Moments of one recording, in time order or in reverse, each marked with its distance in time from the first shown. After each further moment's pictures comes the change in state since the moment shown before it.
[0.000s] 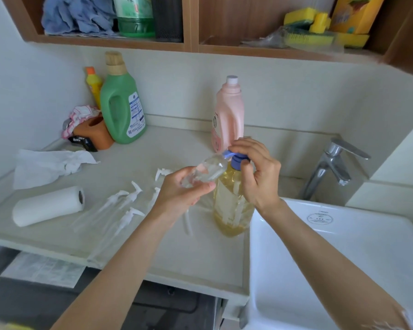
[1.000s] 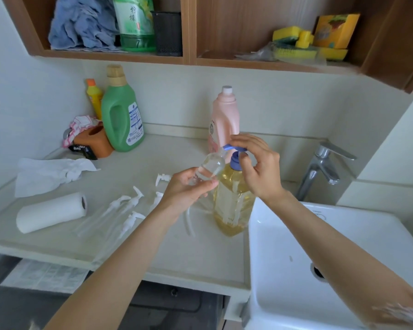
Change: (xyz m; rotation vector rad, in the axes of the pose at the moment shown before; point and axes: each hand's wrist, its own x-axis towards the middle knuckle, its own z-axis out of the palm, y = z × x) left_hand 0.006 -0.005 -0.004 0.013 -0.110 0.032; right_hand 0.014 -0.017 -0.015 -0.096 -0.087 0.017
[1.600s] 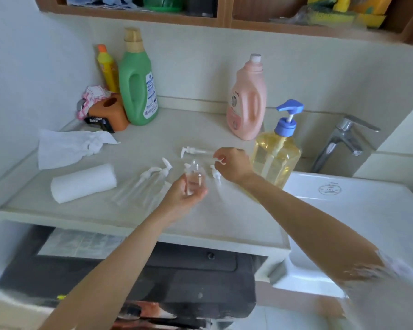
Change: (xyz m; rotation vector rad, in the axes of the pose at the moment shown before) left_hand -0.046 -0.089 -0.107 0.159 -0.135 -0.054; right_hand -0.052 -0.004 0.136 -0.415 -0.628 0.531
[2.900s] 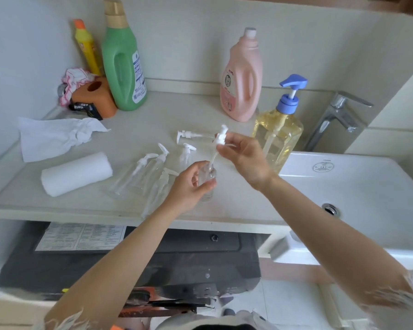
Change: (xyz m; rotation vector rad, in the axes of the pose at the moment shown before) left_hand 0.005 -0.022 0.011 0.152 -0.027 0.078; right_hand -0.068 -0.029 -0.025 0.916 0.039 0.019
